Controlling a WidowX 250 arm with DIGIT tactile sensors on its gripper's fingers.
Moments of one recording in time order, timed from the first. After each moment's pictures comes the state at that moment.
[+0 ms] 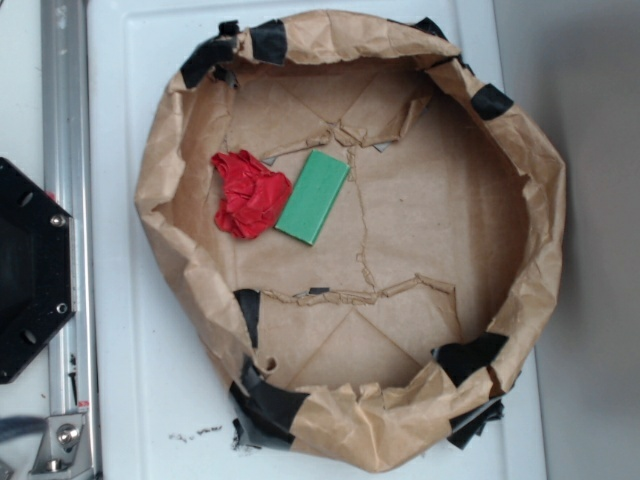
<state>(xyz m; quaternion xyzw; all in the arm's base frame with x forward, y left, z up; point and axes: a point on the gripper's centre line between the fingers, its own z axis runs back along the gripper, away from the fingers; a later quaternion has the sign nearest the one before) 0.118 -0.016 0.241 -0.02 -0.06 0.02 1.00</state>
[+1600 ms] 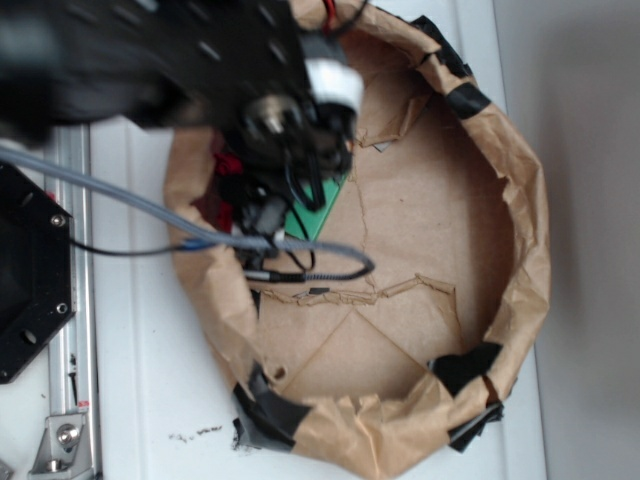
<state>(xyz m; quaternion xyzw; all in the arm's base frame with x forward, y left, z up) 0.228 0.026 0.039 0.00 0.02 -0.14 0.99</state>
